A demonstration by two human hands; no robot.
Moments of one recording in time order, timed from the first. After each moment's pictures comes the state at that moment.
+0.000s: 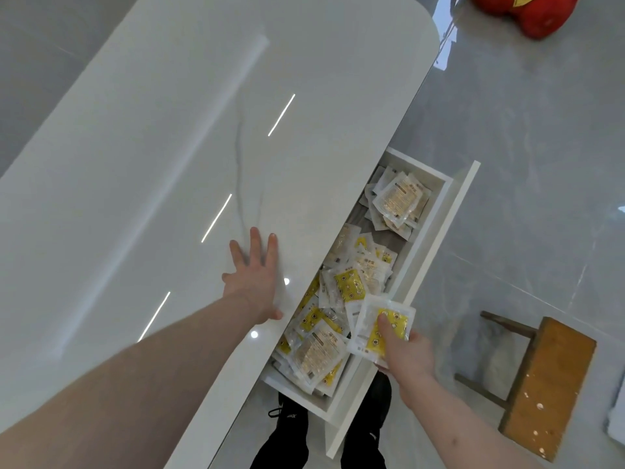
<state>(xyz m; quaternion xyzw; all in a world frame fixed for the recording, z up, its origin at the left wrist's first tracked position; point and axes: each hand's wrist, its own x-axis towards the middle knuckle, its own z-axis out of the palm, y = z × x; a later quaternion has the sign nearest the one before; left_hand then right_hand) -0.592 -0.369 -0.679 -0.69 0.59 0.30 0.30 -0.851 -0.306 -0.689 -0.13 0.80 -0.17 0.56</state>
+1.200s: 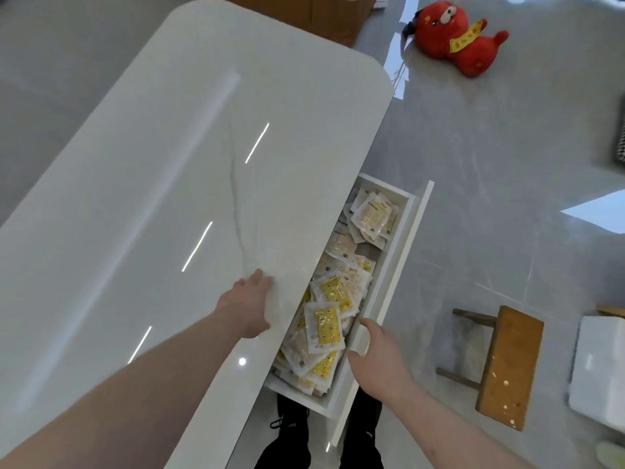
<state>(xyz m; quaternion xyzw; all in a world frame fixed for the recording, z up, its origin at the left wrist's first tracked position) -0.568 -0.355 -0.641 -0.64 0.63 0.34 0.27 -0.819 -0.292 -0.586 -0.47 0.72 0.04 0.51</state>
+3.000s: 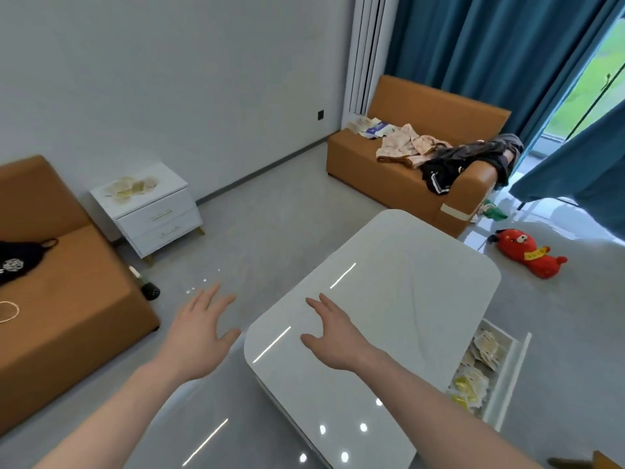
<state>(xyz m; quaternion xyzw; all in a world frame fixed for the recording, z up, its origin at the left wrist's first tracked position) -0.049 0.050 -0.149 -0.82 0.54 0.16 -0.09 -0.291 -0.077 -0.164 -0.80 0.44 -0.01 0.40</state>
